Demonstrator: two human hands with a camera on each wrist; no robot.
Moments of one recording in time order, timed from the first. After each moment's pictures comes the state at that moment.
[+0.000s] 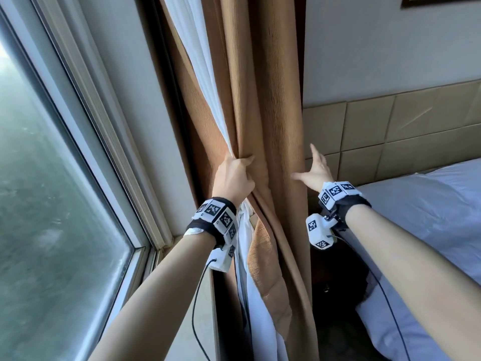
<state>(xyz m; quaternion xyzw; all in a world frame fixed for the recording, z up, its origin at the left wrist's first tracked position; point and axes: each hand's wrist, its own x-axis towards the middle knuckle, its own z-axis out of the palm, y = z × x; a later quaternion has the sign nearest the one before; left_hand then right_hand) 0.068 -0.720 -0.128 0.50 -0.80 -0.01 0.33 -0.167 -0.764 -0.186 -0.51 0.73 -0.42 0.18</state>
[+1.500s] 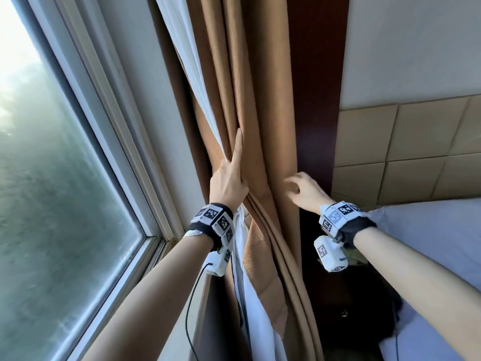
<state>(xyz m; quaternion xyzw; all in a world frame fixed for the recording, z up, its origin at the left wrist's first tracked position) 0.037 -0.732 -0.134 0.59 -0.72 0.09 0.35 -0.172 -0.804 -0.212 -0.74 0.58 -0.29 0.17</state>
